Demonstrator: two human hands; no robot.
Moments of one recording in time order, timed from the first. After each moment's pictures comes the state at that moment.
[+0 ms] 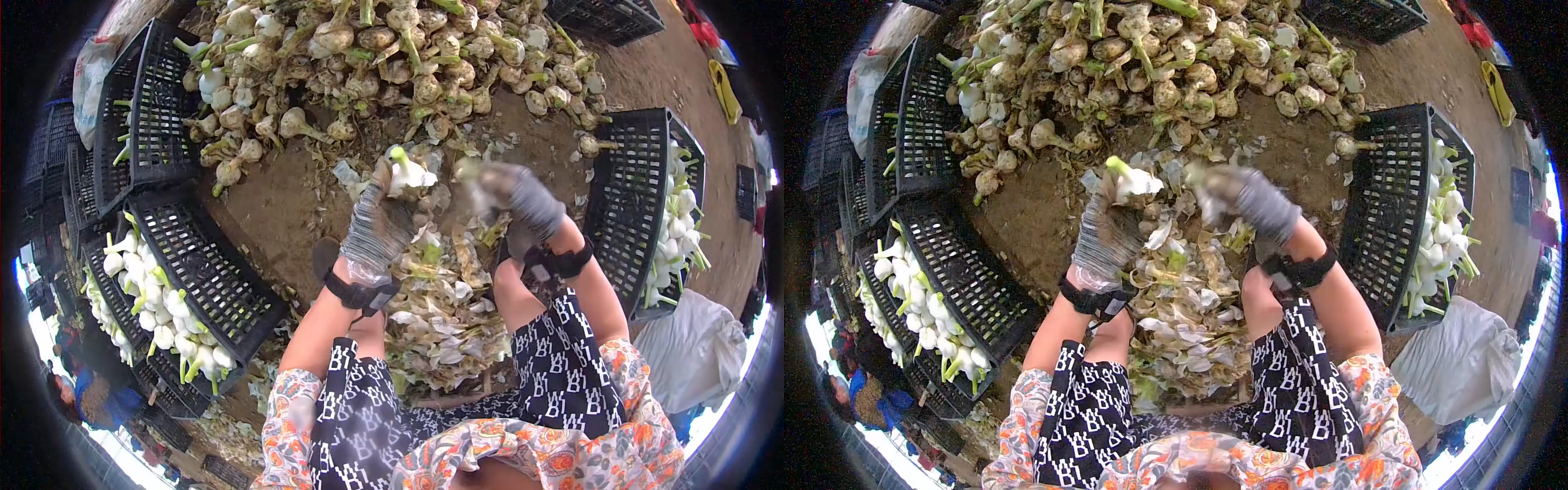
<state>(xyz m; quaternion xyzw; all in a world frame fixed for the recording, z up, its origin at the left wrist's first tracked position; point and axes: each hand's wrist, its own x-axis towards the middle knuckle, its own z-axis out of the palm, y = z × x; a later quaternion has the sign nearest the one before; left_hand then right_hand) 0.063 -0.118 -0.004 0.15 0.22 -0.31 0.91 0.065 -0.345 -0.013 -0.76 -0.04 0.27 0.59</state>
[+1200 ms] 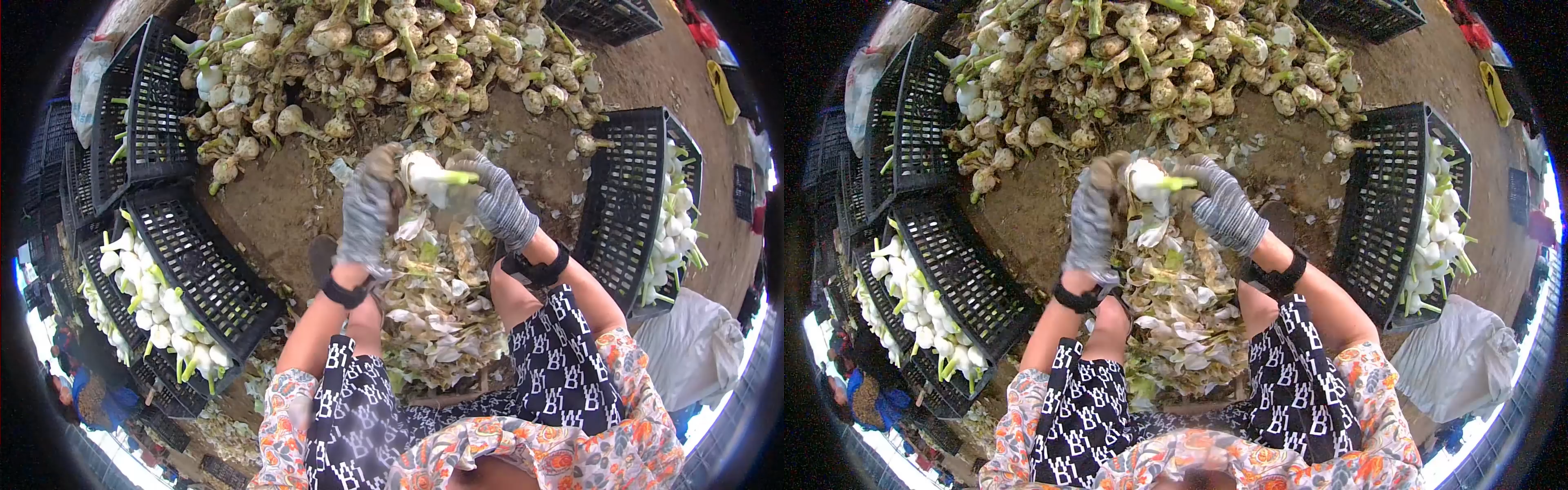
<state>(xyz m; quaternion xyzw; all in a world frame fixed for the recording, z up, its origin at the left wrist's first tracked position) 0.068 -0.123 0.008 0.57 0.16 -0.14 0.79 0.069 -0.309 0.015 -0.77 -0.04 0.16 0.62</state>
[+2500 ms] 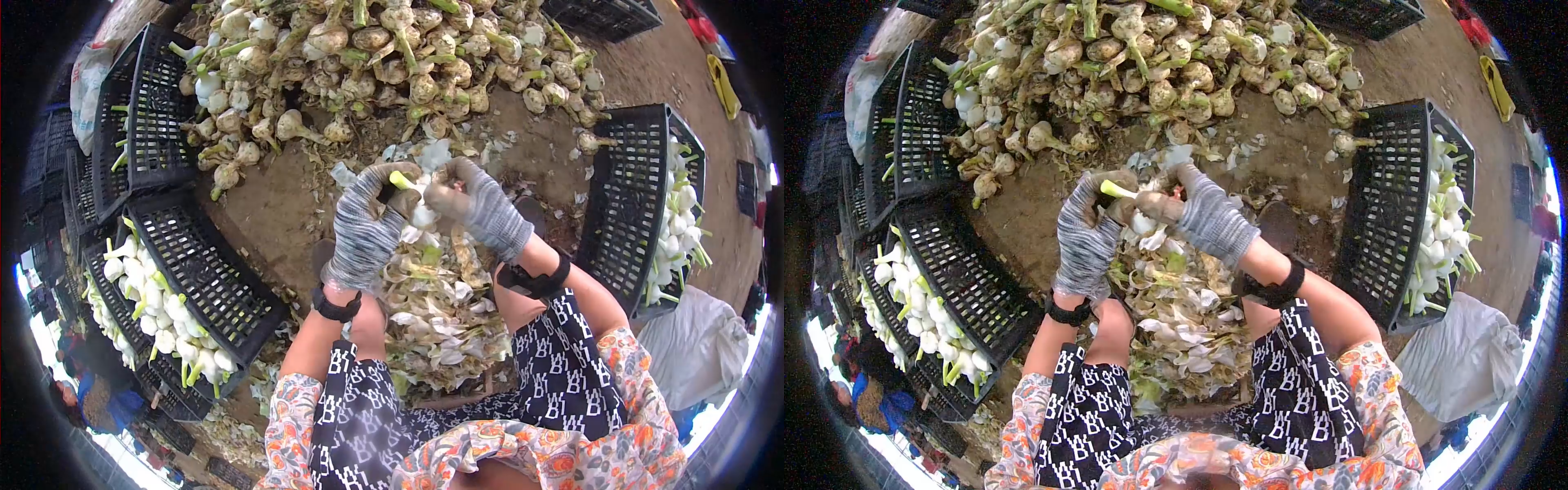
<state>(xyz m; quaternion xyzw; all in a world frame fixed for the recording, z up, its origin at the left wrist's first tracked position) 0.065 -0.113 0.040 0.71 -0.03 -0.07 0.70 0.071 -0.286 0.040 -0.79 0.06 0.25 0.56</state>
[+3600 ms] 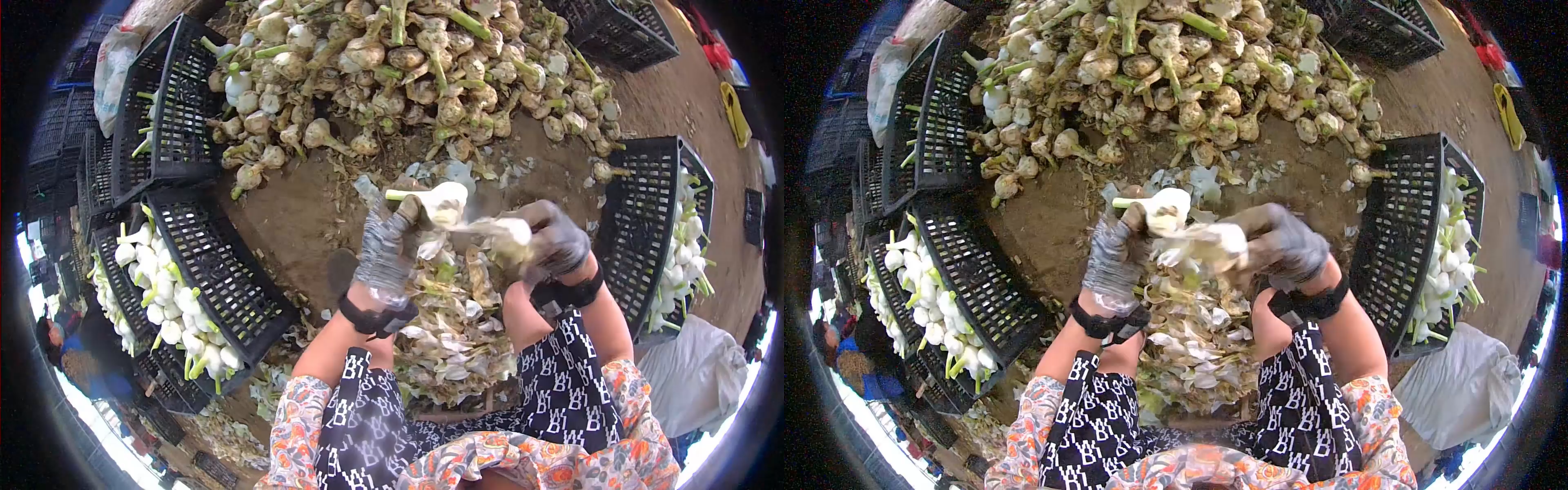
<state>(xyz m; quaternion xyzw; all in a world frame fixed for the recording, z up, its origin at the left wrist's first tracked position) 0.054 -0.120 0.015 0.32 0.23 -0.14 0.91 0.072 -0.348 0.047 -0.60 -0.13 0.33 0.72</state>
